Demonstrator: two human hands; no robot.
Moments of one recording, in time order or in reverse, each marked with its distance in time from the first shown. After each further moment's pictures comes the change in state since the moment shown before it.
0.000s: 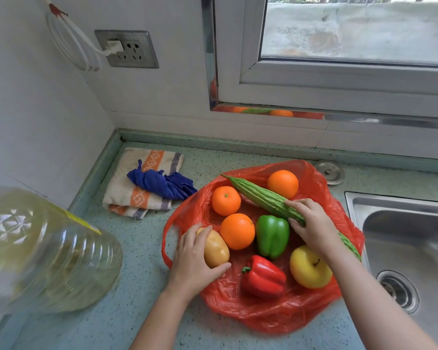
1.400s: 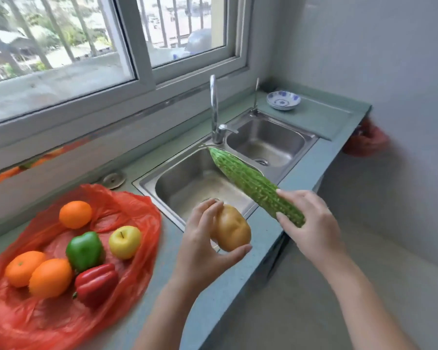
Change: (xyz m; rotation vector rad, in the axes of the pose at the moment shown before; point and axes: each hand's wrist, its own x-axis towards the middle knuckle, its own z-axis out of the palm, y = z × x) left_hand -0.185 0.258 0.058 -0.414 -0.454 1.008; right_hand -0.404 -0.074 -0.190 -0.187 0.840 0.701
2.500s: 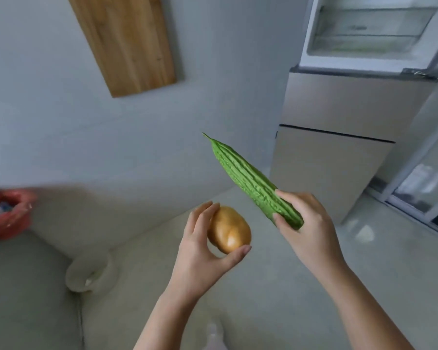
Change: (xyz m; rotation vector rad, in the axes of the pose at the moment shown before) left_hand -0.070 0.423 0.517 -0.463 -0.959 0.716; right_hand -0.322 0.289 -0.464 -0.616 0.844 0.769
